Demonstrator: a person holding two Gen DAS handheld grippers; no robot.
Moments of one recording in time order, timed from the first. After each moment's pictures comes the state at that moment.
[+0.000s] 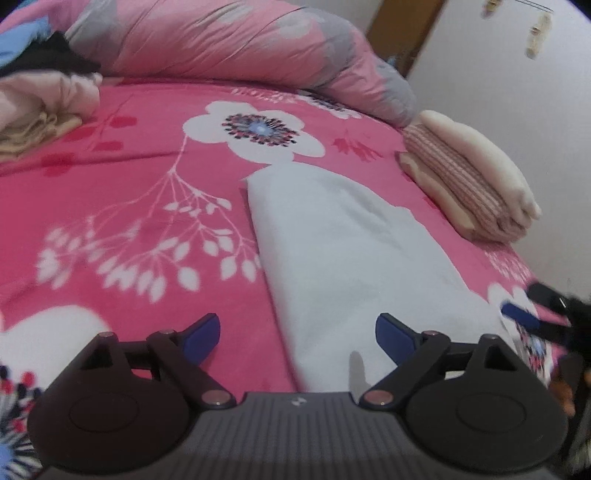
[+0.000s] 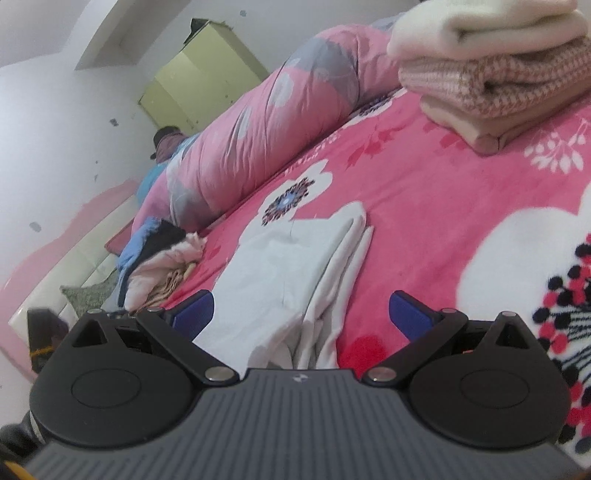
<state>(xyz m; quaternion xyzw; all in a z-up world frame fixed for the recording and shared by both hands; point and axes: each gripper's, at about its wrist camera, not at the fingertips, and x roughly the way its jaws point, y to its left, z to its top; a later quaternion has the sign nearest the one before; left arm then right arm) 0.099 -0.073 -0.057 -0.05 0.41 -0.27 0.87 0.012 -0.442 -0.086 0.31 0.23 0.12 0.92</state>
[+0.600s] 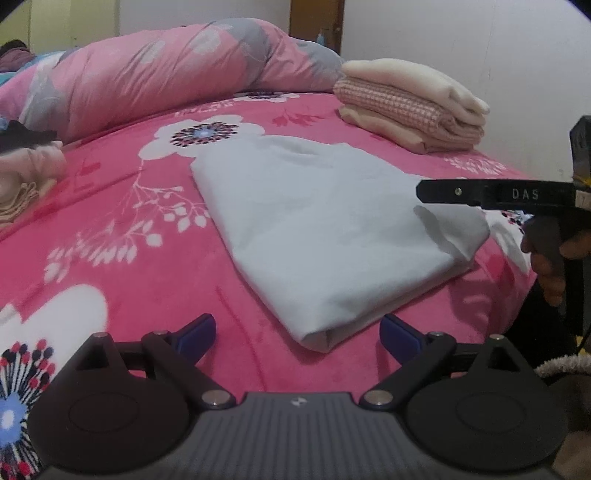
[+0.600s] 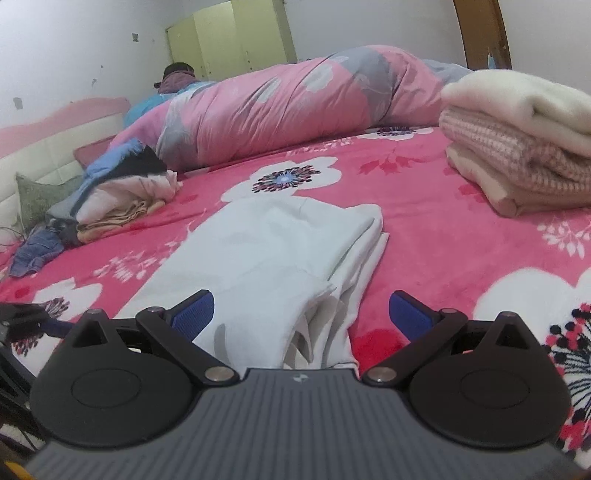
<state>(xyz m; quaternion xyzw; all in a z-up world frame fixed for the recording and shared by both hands) 0.010 -0.096 -0.074 0.10 0.36 -0.29 0.88 0.005 -0.369 -0.081 0.10 0.25 0.08 0.96</state>
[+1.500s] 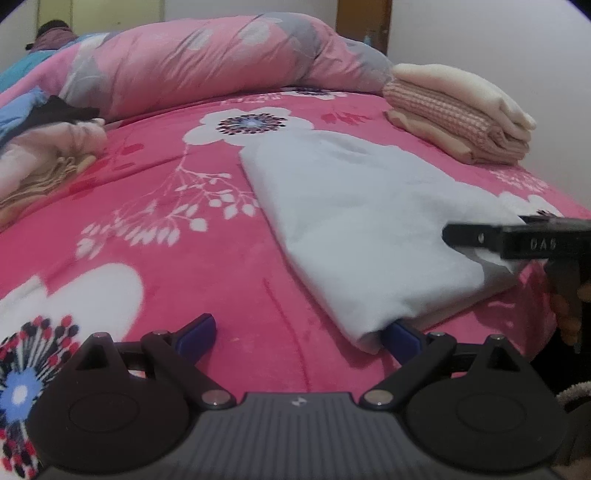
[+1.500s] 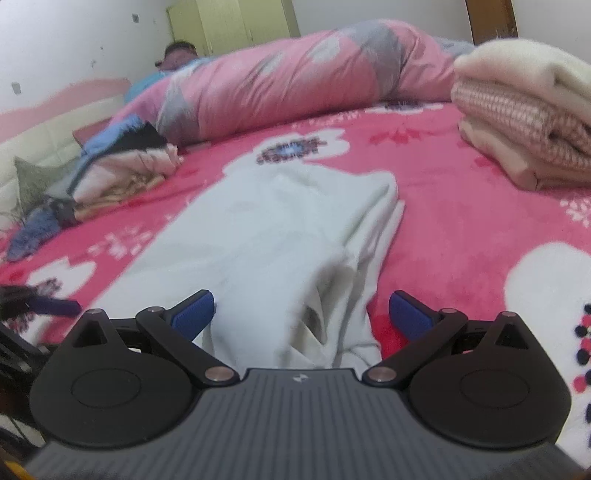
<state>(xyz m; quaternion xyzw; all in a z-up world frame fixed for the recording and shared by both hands) 0.021 -0.087 -0.079 0.08 0.37 -0.22 0.90 0.023 -0.355 -0.107 0.09 0.28 0.09 0.95</state>
